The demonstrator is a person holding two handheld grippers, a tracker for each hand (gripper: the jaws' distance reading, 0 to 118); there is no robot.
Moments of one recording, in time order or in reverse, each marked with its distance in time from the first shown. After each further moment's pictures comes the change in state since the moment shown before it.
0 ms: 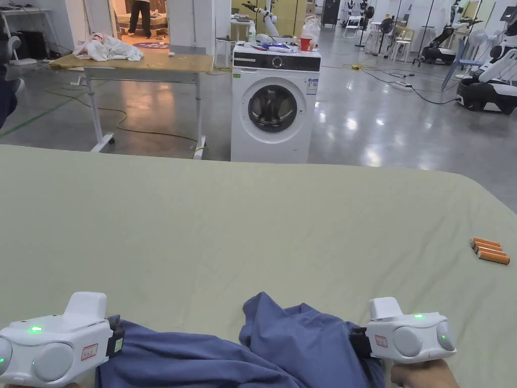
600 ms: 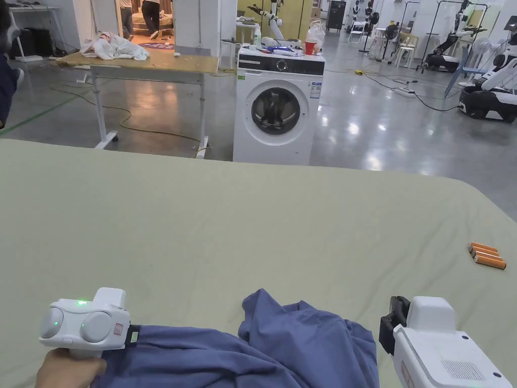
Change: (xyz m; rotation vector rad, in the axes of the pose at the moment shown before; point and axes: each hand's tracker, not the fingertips) left arm 0.012 -0.001 -0.065 -0.169 0.055 0.002; right arm -0.046 -0.040 0.155 0.556 -0.208 -0.101
